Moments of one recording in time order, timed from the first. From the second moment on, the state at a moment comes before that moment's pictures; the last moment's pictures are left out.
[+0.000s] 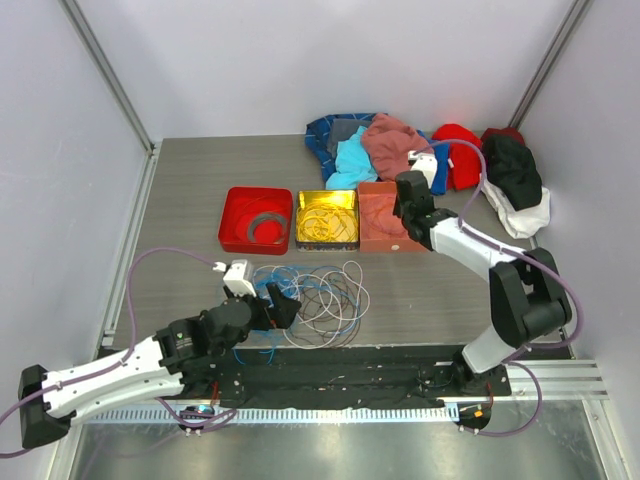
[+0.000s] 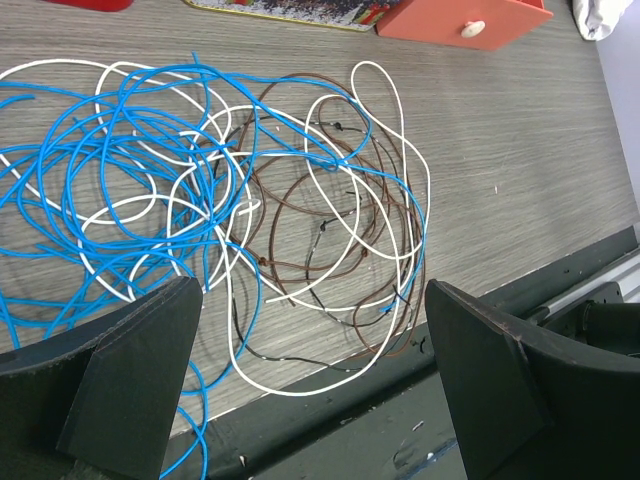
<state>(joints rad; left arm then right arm) -1.13 0.54 0.35 -0.30 -0.50 -0.87 0.39 1.55 0.99 0.01 0.48 0.32</state>
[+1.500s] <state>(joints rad) -1.13 0.56 0.31 -0.31 -0.47 -0.89 0.39 1.59 1.04 -0.15 0.50 0.37</state>
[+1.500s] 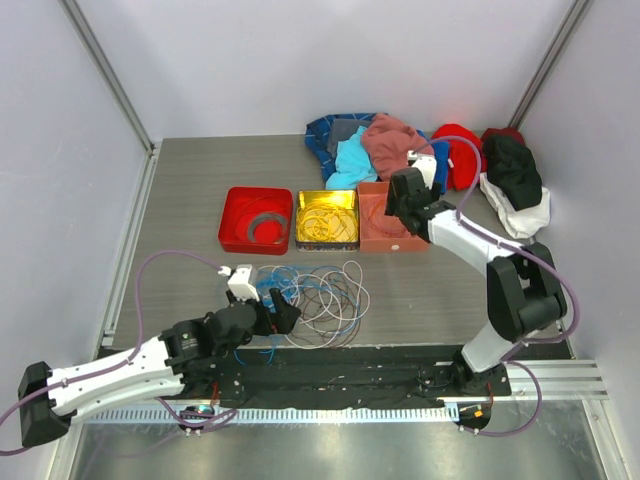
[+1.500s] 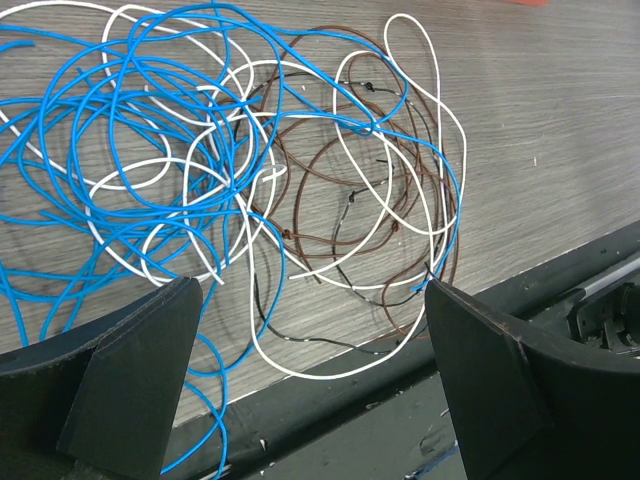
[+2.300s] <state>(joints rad) -1.13 0.51 0.31 -0.30 -0.47 -0.89 0.42 1.80 1.42 -0.45 0.52 0.31</state>
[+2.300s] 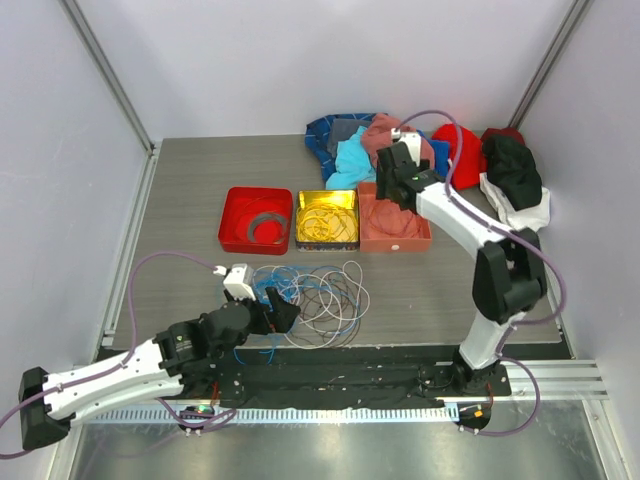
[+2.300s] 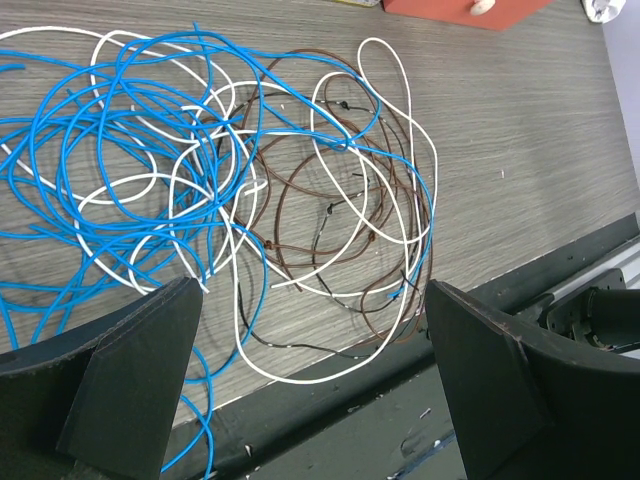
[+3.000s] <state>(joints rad) -1.13 0.60 0.36 -0.27 -0.48 -0.85 0.52 1.06 0.93 -0.33 0.41 0.41</state>
